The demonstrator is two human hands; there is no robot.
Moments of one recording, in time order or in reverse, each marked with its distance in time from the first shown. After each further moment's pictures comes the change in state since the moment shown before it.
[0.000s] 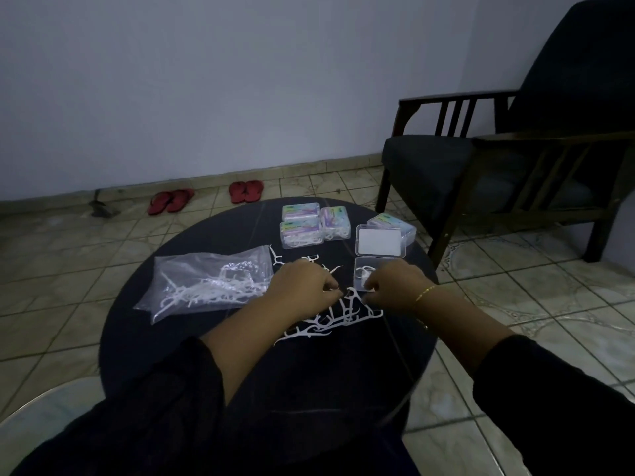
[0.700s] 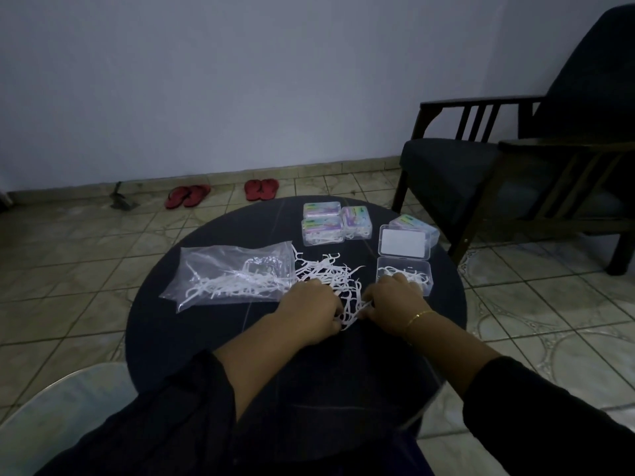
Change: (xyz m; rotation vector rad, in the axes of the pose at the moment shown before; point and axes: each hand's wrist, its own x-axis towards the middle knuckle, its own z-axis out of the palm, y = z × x) left_hand -0.031 -0.015 0.016 0.164 -0.080 0.084; right_hand -0.001 -0.041 0.028 0.006 0.020 0.045
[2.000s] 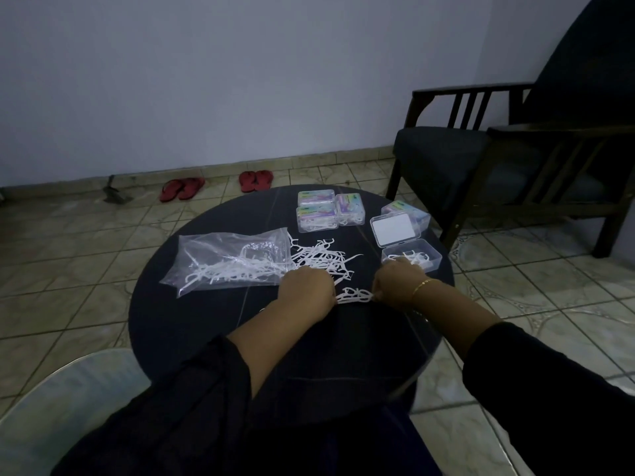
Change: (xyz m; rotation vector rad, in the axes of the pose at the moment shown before) left_hand 0.006 0.010 0.010 -0.058 -0.009 -0.270; right_hand -0.001 0.016 -0.009 -0.117 -0.138 -0.013
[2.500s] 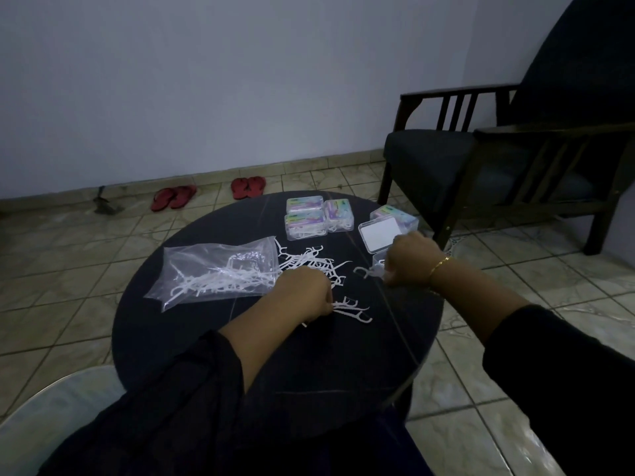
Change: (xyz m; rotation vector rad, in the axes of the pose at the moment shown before) left_hand 0.013 0.009 -0.020 0.021 -0.106 0.116; right_hand -0.008 0.040 -0.034 -0.091 0.183 -0.004
